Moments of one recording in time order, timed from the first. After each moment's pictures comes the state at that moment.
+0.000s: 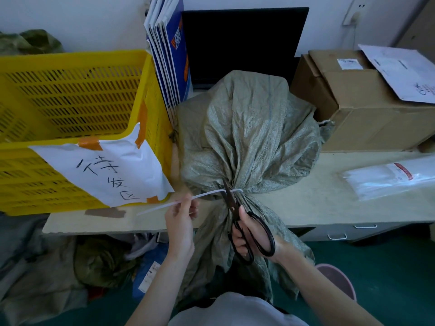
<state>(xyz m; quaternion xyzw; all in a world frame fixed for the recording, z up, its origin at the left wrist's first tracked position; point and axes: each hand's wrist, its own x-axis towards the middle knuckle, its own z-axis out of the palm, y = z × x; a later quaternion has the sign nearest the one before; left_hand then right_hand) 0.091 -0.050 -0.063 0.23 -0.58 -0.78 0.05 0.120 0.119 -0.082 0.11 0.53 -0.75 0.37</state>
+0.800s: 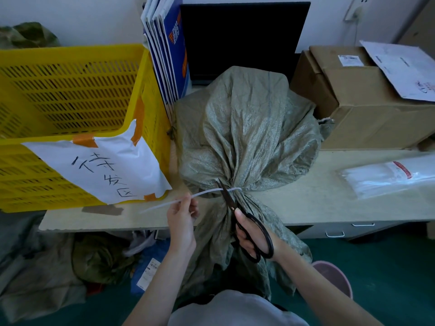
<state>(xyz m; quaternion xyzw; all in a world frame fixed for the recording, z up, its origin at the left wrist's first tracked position) 0.085 -0.043 -0.072 0.27 -0.55 -0.79 0.02 0.125 0.127 -0.089 0.07 0.68 -0.68 0.28</state>
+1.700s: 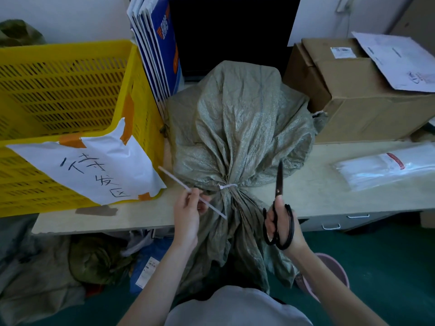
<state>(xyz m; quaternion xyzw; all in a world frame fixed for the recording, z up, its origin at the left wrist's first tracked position) 0.083 -0.029 -0.076 0.17 -0.63 -0.76 -0.04 0.137 0.171 -0.097 0.18 0.59 -0.79 0.01</state>
